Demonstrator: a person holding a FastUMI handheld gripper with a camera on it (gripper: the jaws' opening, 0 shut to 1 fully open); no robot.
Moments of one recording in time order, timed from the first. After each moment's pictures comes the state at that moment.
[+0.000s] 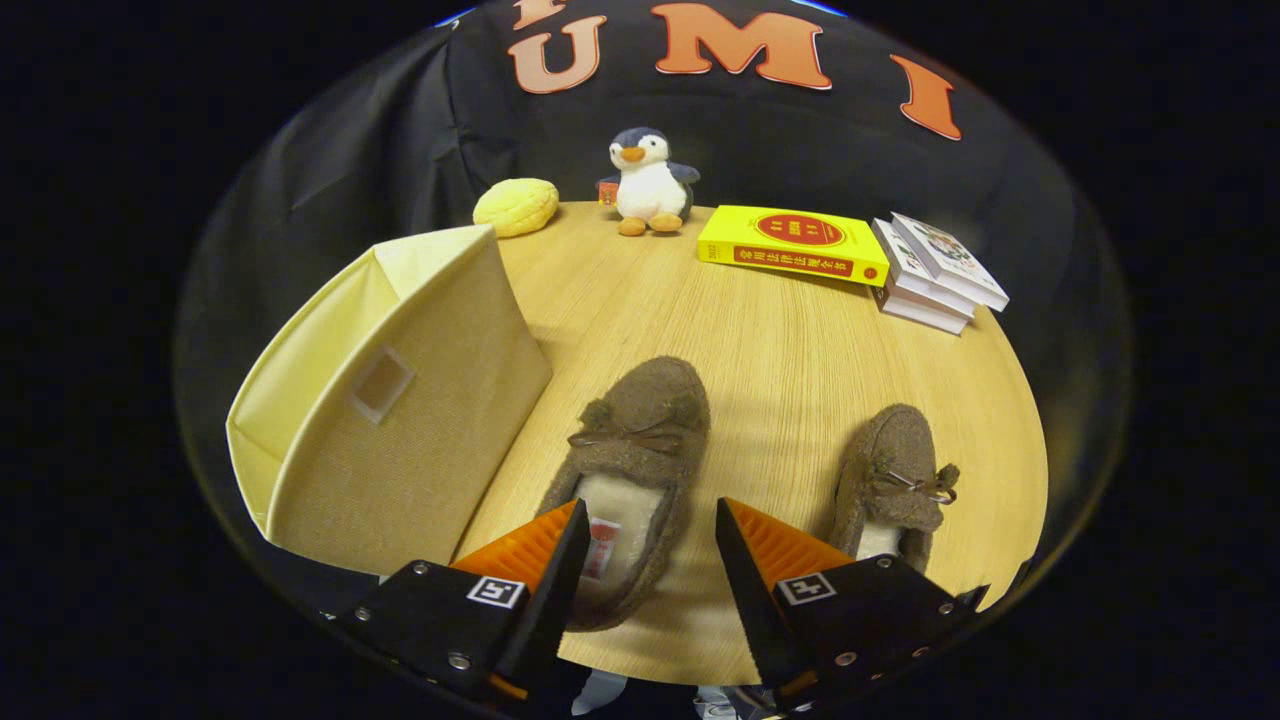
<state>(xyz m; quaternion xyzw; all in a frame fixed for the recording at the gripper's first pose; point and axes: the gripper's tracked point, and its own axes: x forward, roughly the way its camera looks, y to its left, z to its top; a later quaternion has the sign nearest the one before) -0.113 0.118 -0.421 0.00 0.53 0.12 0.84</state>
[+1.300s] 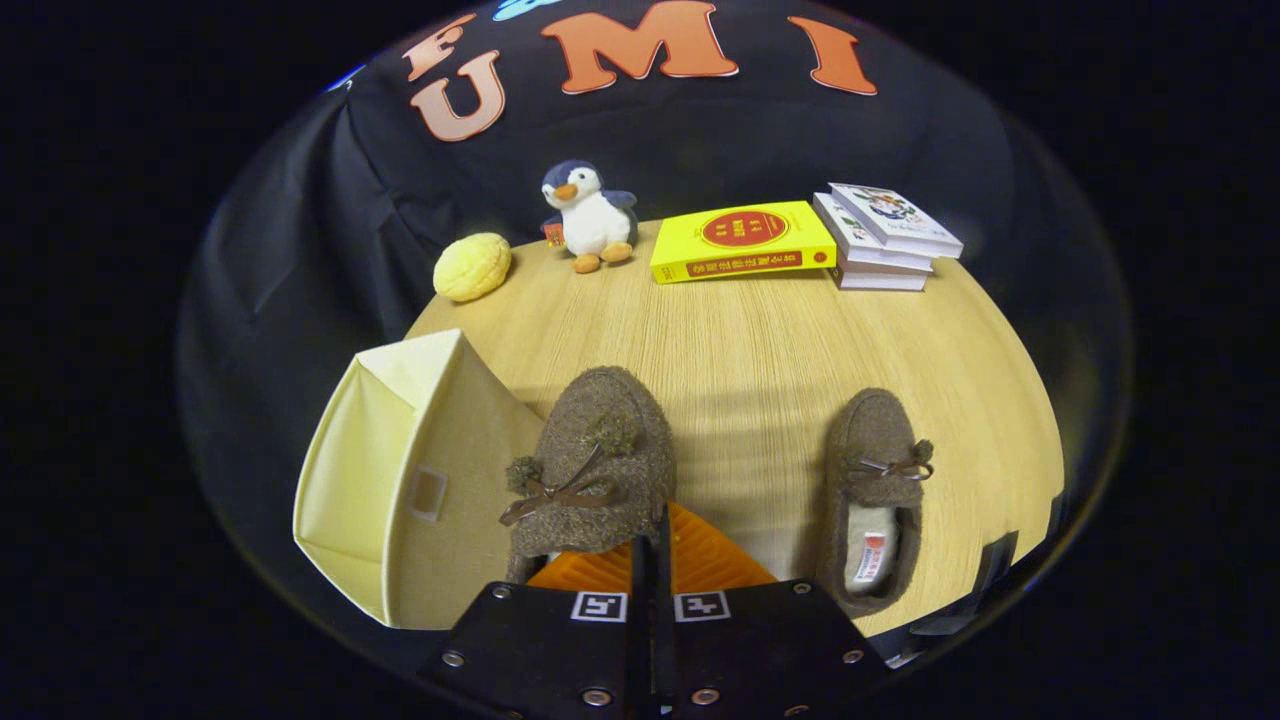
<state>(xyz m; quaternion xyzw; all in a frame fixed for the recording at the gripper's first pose) -0.081 0.118 -0.347 0.11 0.54 0.05 0.84</state>
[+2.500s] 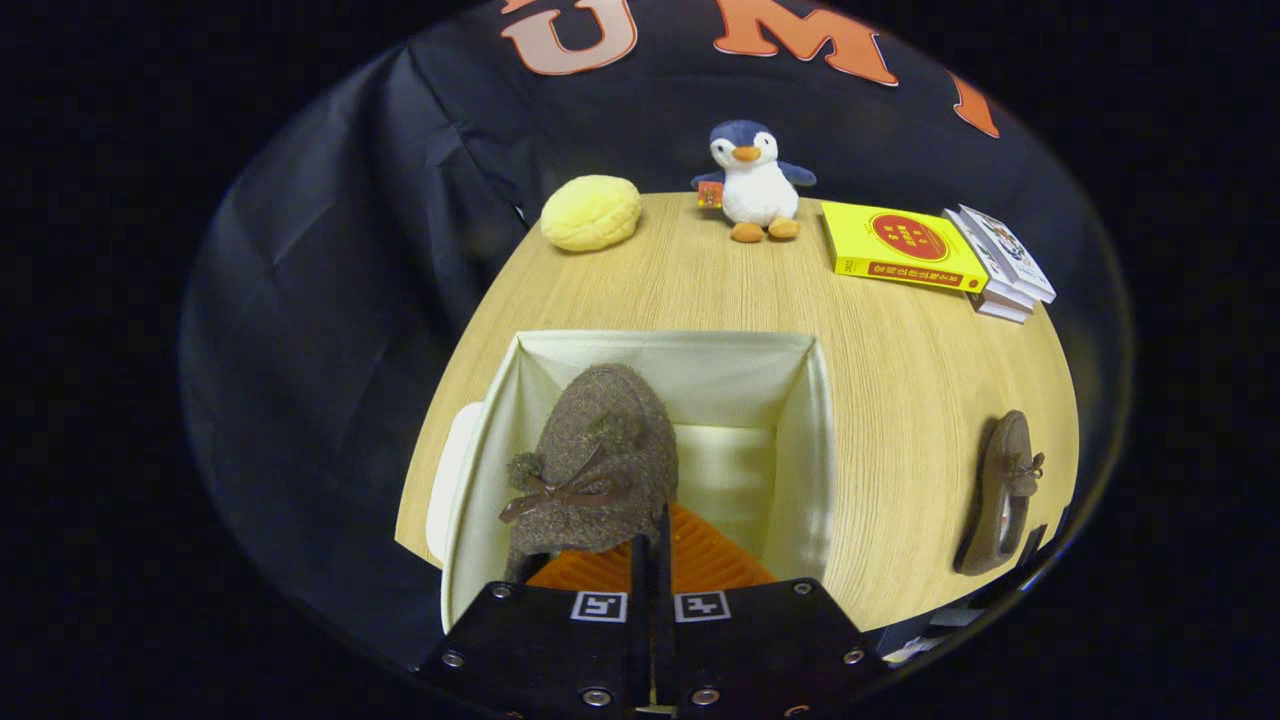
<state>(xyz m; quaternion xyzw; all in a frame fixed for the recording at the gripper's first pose) -0.060 0.348 -0.350 0.07 0.61 0.09 0.79</state>
